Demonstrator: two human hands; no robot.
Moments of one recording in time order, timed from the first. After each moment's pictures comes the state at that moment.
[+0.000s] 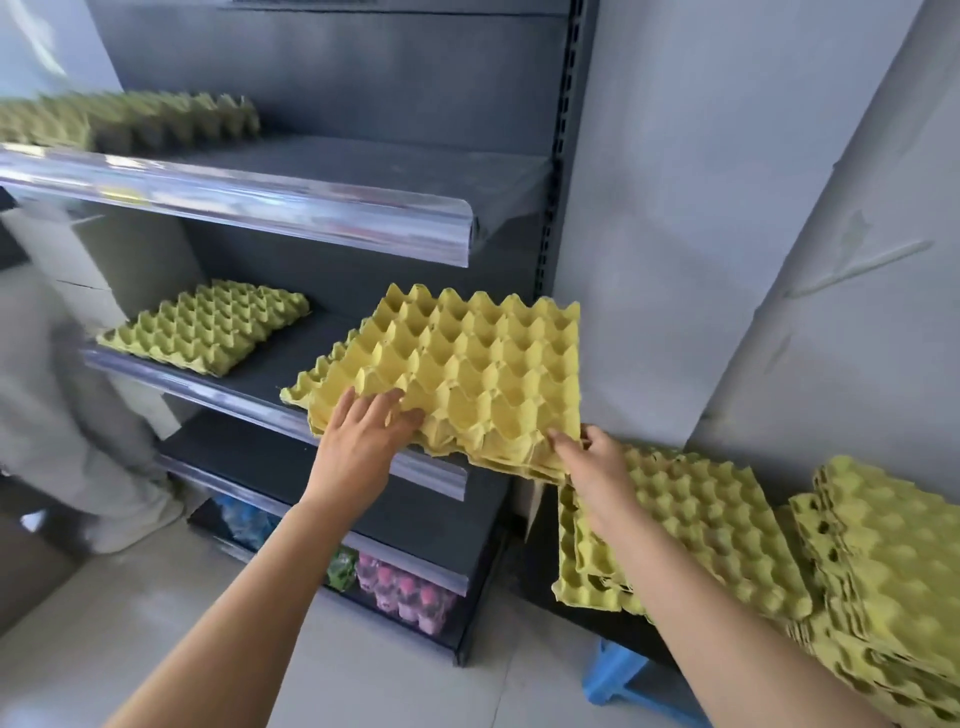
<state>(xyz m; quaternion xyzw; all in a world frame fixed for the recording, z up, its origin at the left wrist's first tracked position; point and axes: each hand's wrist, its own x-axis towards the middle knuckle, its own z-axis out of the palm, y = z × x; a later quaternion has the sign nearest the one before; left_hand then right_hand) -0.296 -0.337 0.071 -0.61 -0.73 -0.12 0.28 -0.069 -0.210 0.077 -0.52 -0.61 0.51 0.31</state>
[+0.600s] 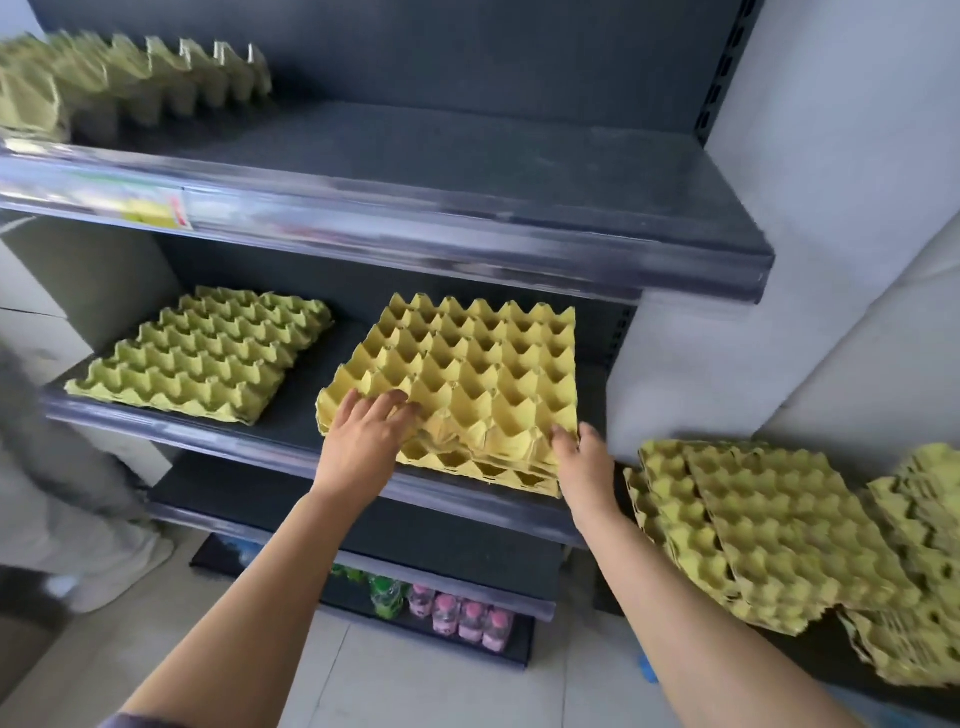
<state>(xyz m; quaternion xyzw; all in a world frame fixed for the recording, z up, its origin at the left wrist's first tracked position) -0.530 -0.295 0.041 -0.65 -0.73 -0.12 0.16 -0.300 -0.214 0.051 -0.63 -0.59 0.40 0.30</state>
